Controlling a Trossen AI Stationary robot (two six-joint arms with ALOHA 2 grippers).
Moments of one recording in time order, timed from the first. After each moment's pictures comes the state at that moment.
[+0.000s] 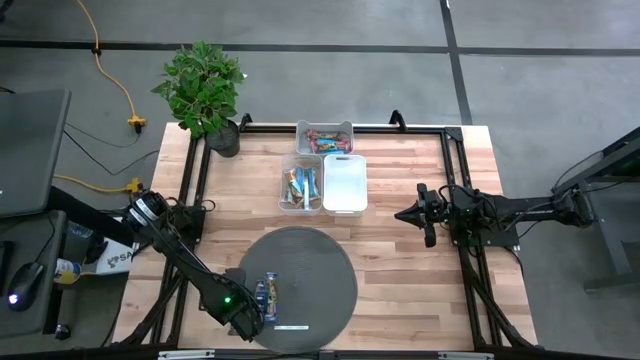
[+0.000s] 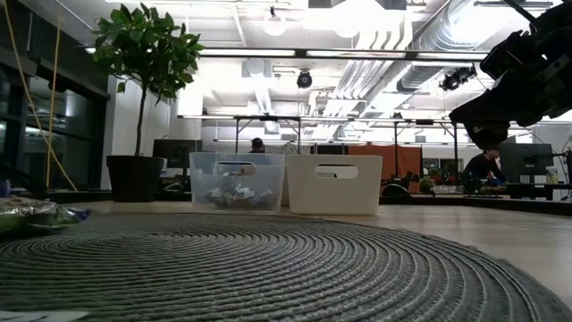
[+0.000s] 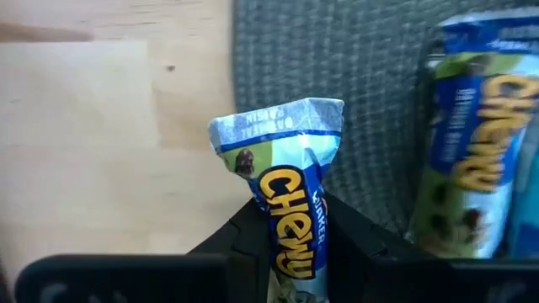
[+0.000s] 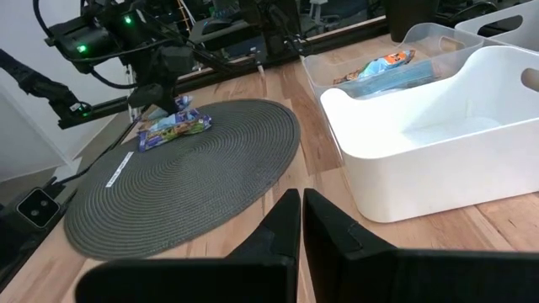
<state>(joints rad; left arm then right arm) -0.83 1.84 1.19 -0.92 0.05 -2.38 -0.02 0.26 0.01 0.03 -0.06 0.29</state>
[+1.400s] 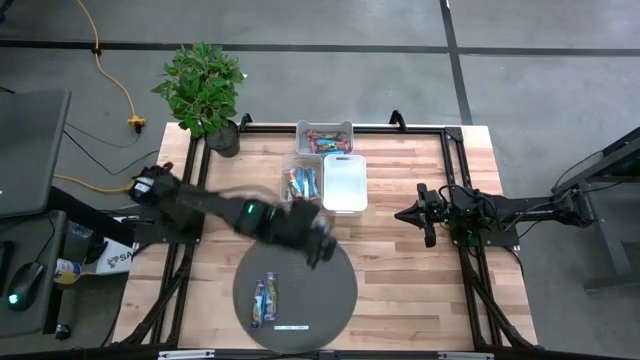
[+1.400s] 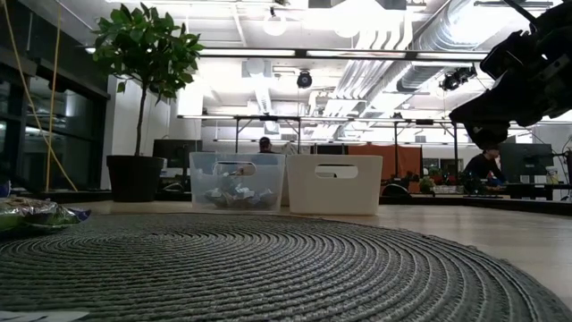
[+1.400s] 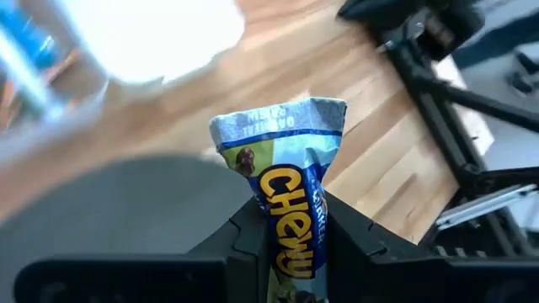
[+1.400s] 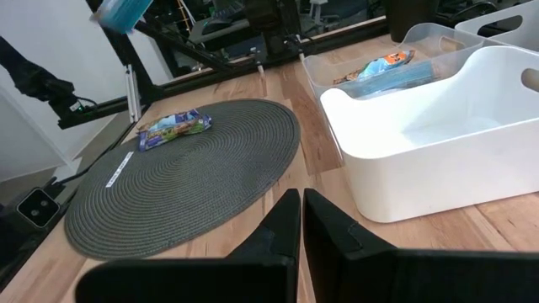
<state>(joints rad) -0.33 1.72 1.71 -0.90 -0.40 -1.28 -0.02 0.26 0.01 0.03 -0.06 0.29</state>
